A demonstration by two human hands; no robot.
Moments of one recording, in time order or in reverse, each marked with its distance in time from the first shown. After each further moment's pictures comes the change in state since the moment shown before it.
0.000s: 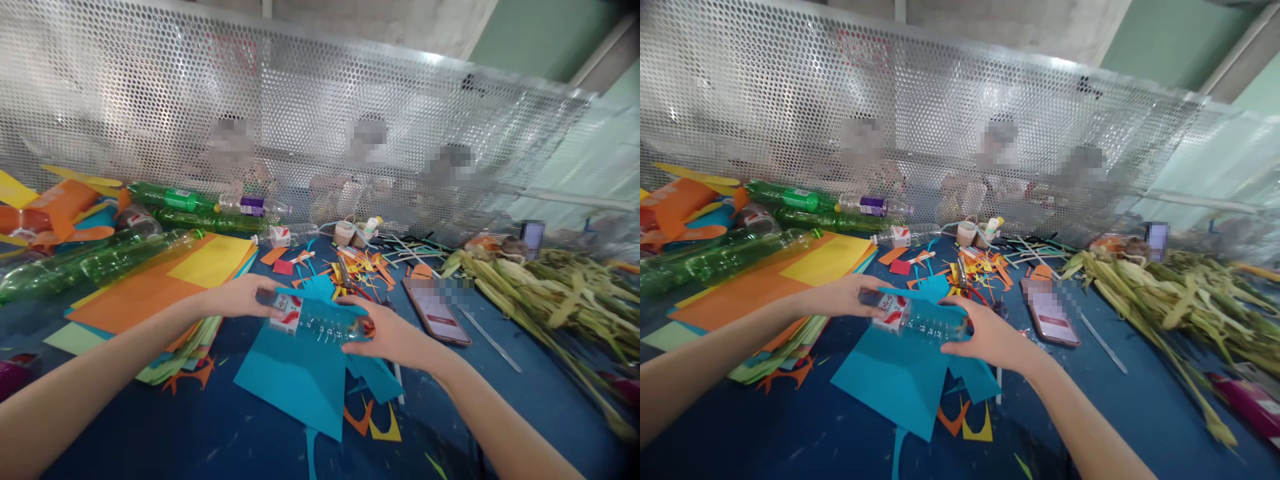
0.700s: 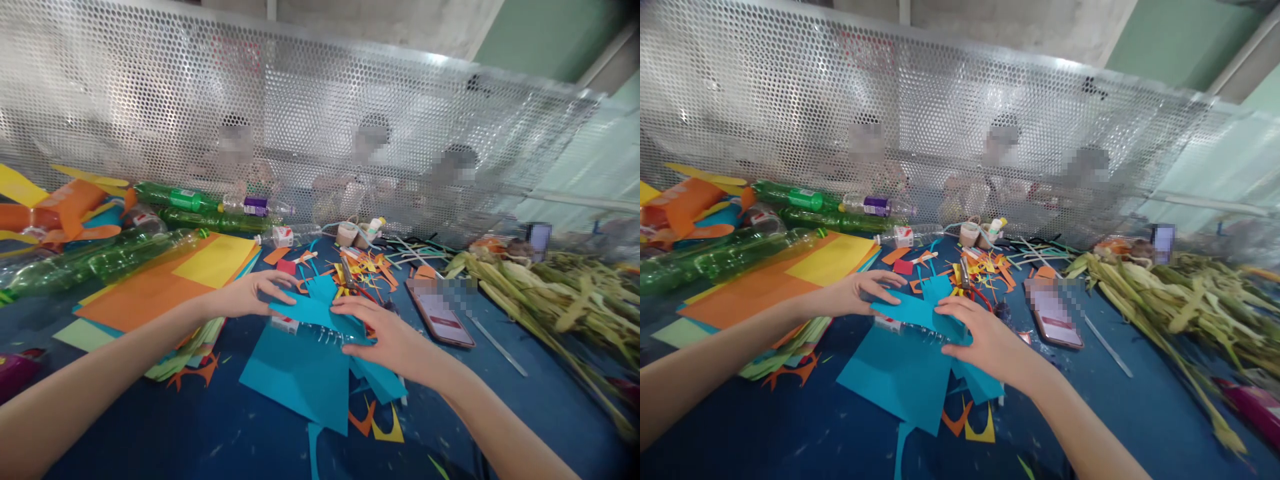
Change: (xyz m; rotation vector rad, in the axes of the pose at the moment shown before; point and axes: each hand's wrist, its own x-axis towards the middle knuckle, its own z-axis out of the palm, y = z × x) left_hand -0.001 -0.015 0.005 -0.101 0.054 0.158; right_hand -0.004 -0.010 0.005 -0.145 0.026 -0.105
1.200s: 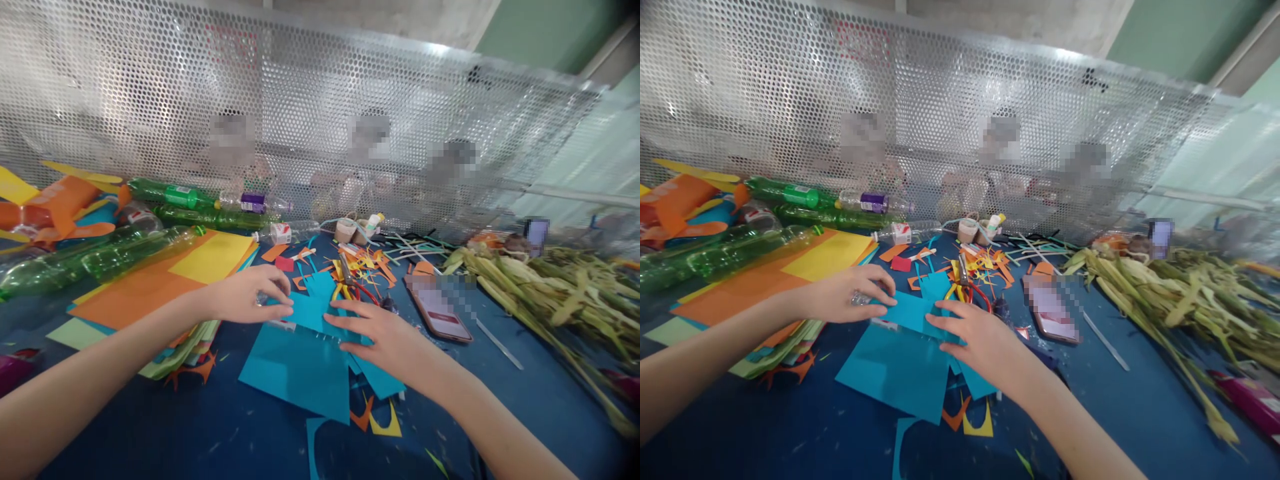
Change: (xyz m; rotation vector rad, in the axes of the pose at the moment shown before) left_hand 0.003 0.046 -0.002 0.420 0.022 0.081; right_hand -0.001 0.004 0.009 -0.238 0.011 -0.167
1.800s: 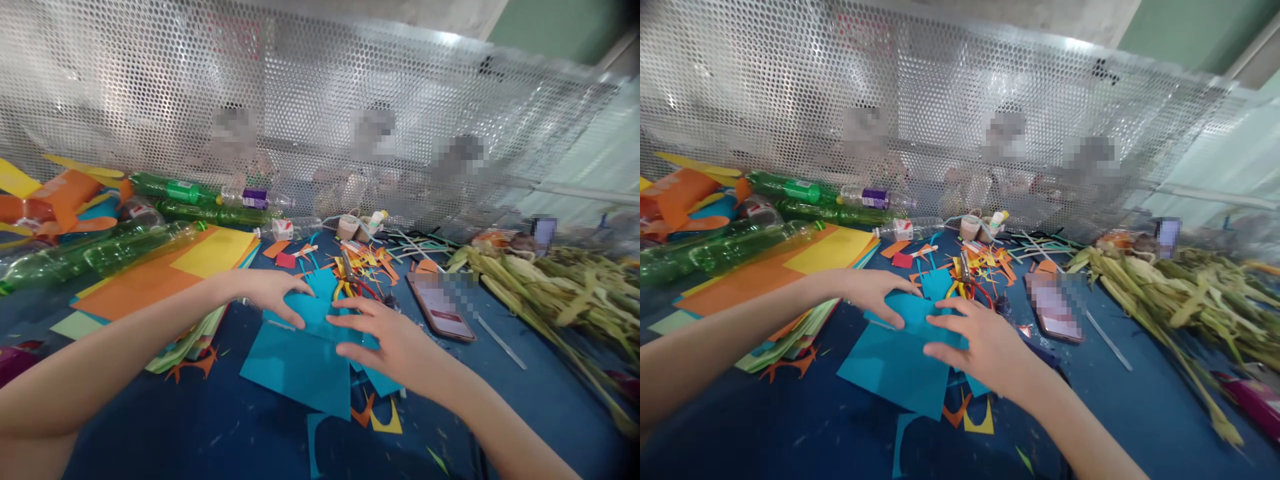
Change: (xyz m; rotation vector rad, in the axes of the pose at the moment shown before) left_hand 0.039 -0.014 0.008 -0.044 -0.506 -0.210; right_hand -0.002 -0.022 -0.010 0.042 0.059 0.044
